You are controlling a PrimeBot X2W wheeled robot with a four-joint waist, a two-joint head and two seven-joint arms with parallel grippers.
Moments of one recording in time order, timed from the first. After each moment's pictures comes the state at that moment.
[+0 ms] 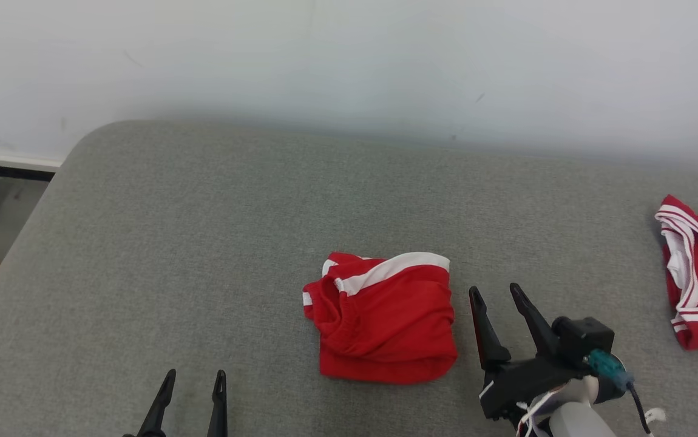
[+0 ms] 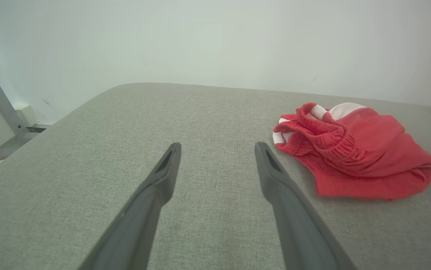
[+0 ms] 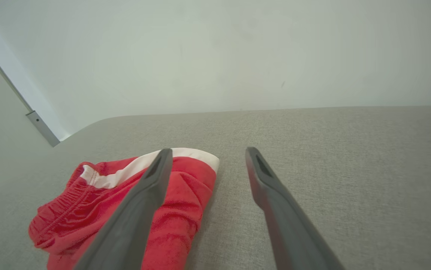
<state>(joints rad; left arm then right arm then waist) 0.06 0.05 -0.06 0.19 -0.11 -0.10 -0.26 -0.24 -0.05 0.17 0.47 0.26 0.13 -0.26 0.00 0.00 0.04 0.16</state>
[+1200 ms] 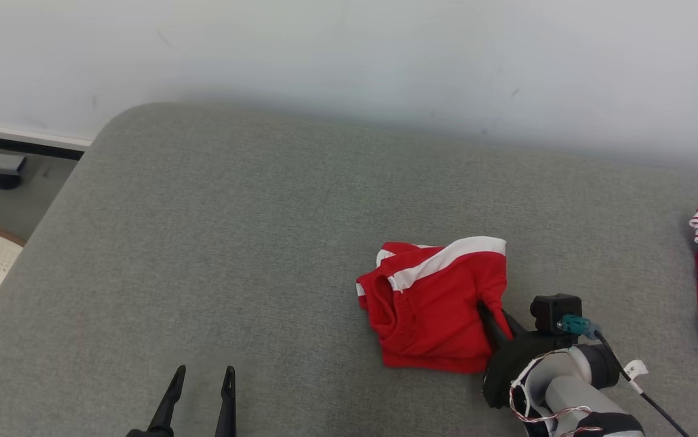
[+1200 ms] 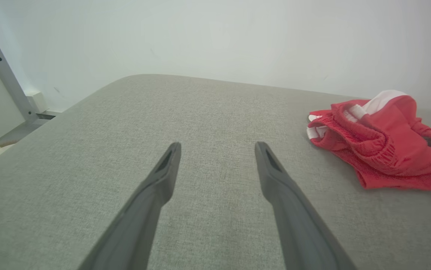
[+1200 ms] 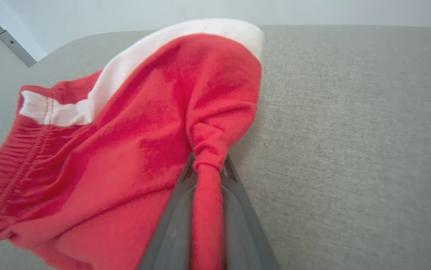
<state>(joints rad) 0.03 0.05 -0.09 0.21 -0.14 -0.10 -0.26 -0.59 -0.11 0.49 1.11 0.57 0.13 -0.26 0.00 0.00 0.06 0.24</state>
